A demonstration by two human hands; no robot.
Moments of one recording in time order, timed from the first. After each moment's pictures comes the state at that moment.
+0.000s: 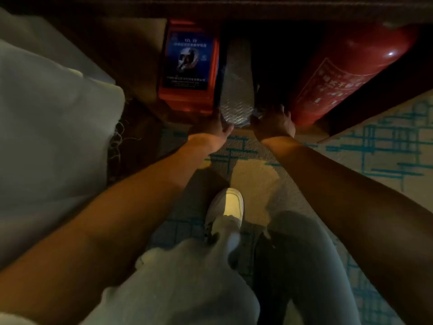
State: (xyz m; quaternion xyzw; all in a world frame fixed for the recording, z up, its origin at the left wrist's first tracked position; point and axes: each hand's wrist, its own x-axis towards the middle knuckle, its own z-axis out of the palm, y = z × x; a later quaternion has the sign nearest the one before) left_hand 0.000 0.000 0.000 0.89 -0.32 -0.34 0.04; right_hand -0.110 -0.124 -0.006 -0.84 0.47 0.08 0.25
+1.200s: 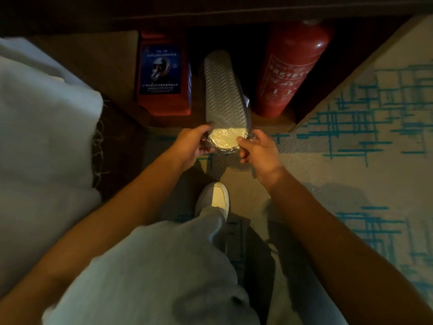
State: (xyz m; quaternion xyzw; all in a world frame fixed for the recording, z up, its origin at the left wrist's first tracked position) left_hand -0.040 0.023 0.028 0.67 0.00 -0.53 0.52; right_hand -0.208 -0.063 0.039 -0.48 0.49 -0.11 0.72
